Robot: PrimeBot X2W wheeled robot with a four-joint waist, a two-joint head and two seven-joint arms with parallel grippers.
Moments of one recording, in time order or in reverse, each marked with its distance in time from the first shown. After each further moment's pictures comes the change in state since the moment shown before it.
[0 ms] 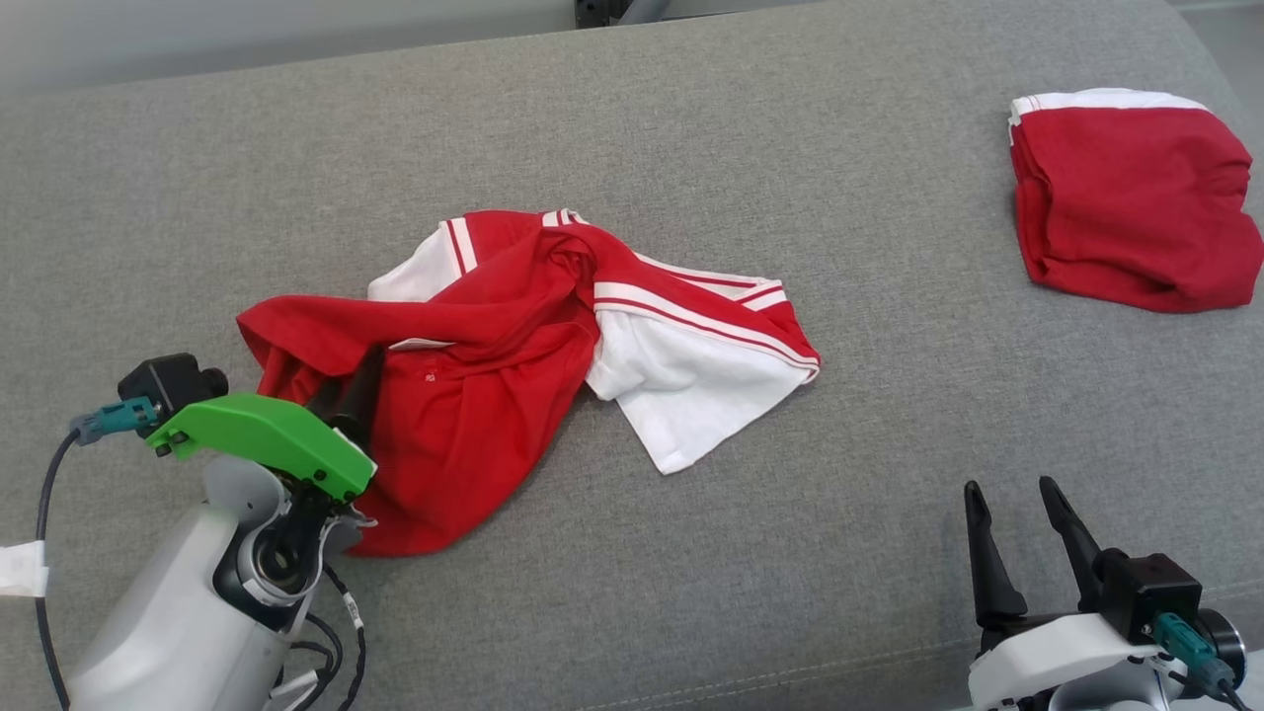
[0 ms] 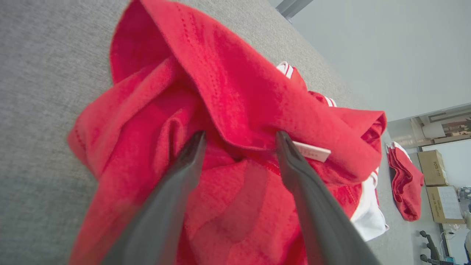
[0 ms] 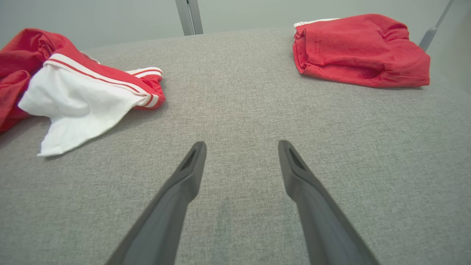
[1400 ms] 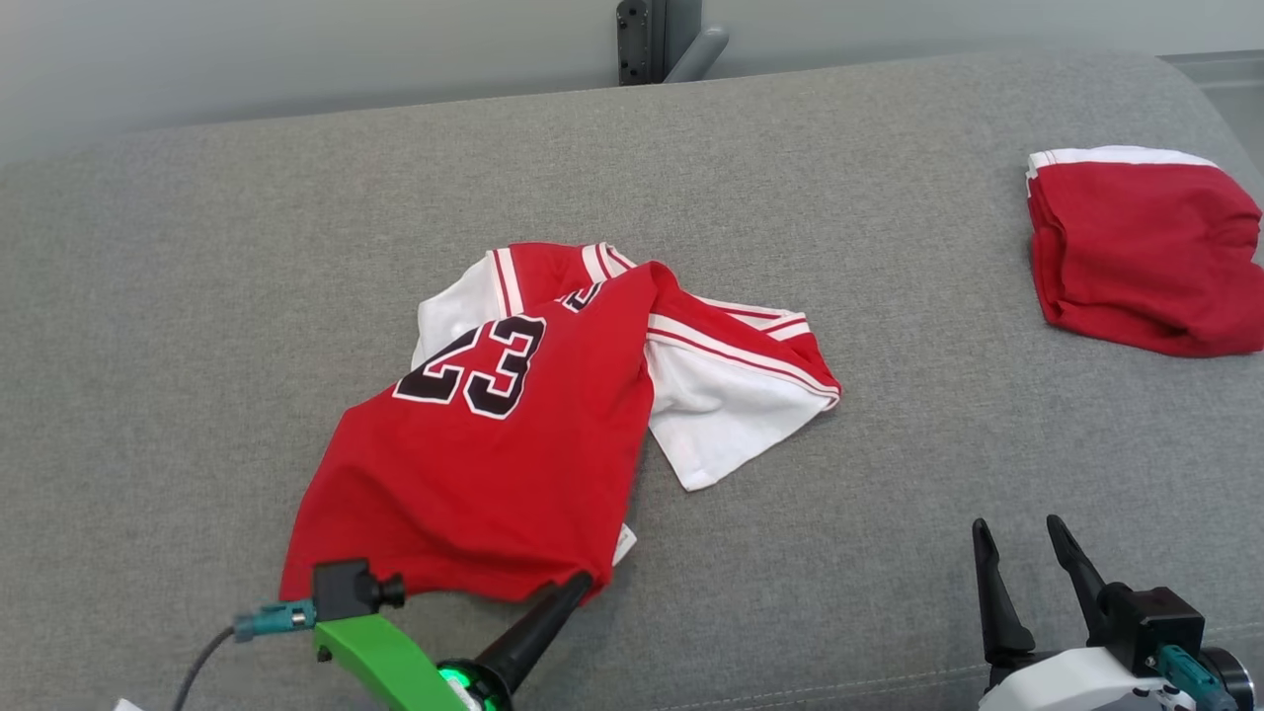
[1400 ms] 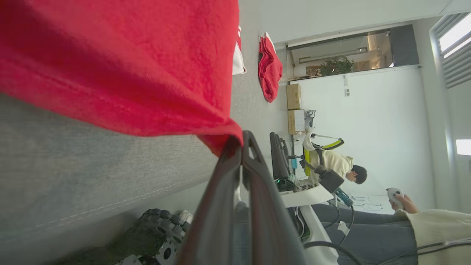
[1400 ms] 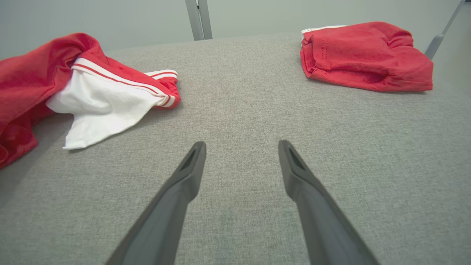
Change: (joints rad) left arm 0.419 0.117 -0.130 -0.587 -0.290 -0.180 0.124; right arm 0.052 0.000 -0.010 0.010 -0.003 0.000 0.000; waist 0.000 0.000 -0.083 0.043
